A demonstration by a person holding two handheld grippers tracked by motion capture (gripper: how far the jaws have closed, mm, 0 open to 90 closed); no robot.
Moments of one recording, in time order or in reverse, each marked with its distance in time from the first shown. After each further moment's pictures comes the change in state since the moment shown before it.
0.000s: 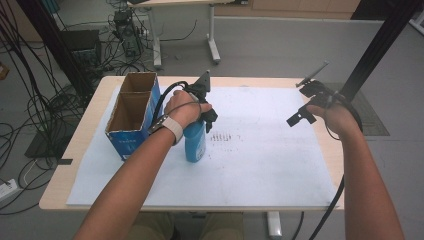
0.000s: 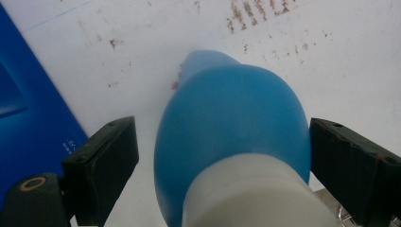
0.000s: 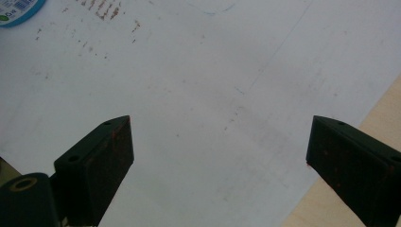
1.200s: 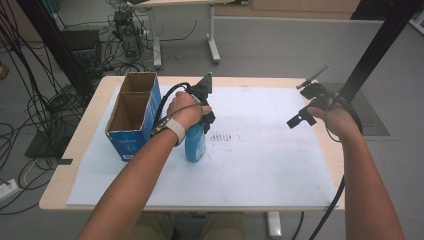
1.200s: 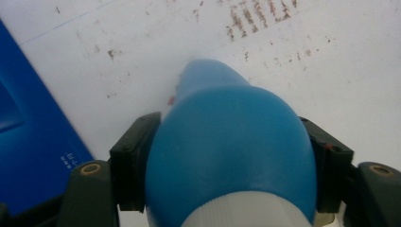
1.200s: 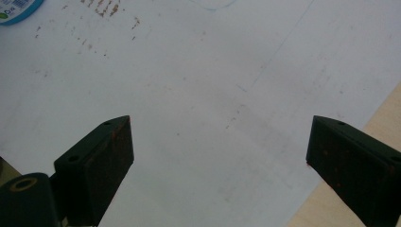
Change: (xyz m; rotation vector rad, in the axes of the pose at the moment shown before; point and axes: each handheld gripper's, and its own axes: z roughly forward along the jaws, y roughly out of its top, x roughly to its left) left arm -0.003 0.000 0.007 -0.021 0.008 0.013; right arm -0.005 -0.005 0.005 -0.005 0.014 0.004
